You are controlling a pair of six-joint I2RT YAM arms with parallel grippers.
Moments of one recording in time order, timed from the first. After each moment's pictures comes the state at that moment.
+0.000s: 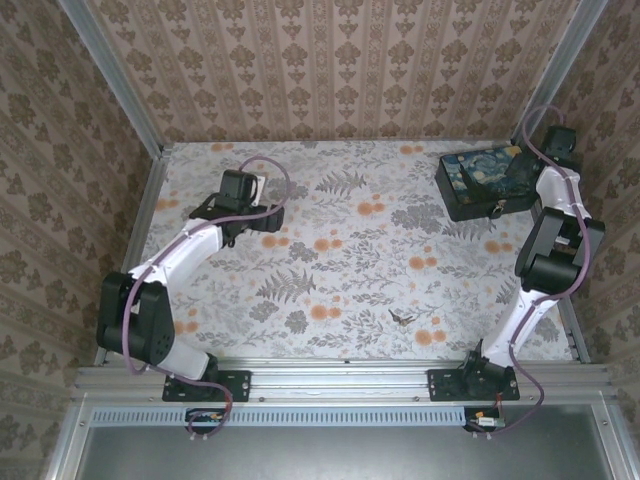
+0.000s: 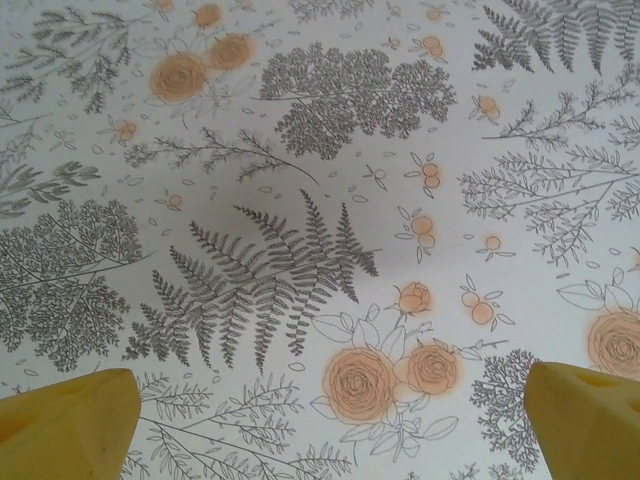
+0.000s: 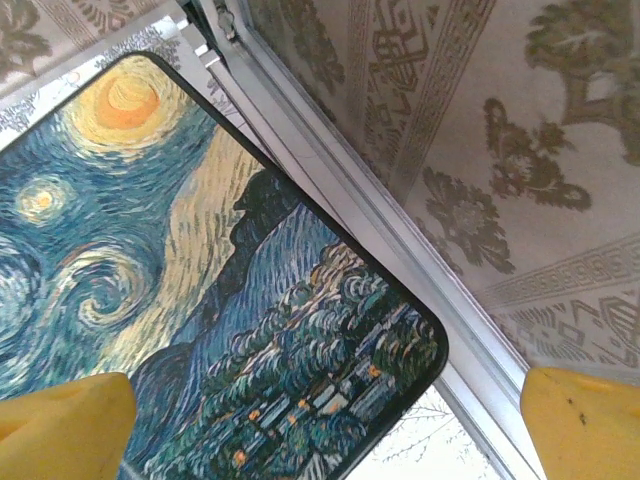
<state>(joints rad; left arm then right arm) -0.38 1.49 1.08 -0.40 -0.08 -0.04 -0.44 2.01 1.66 -0.50 0.13 0.18</state>
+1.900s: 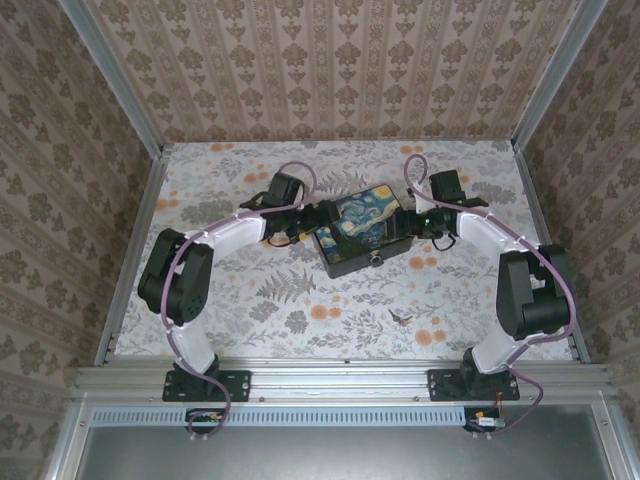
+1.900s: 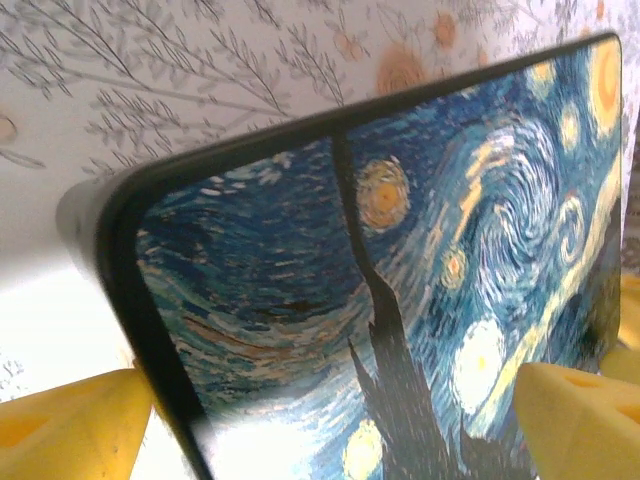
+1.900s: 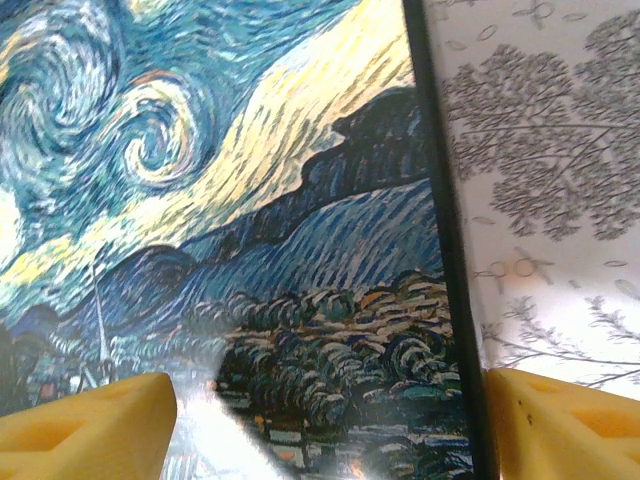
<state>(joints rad) -0.54 1.81 1.20 -0.24 0.39 -0.80 0.13 1.63 1.07 -0.49 -0.39 0.13</state>
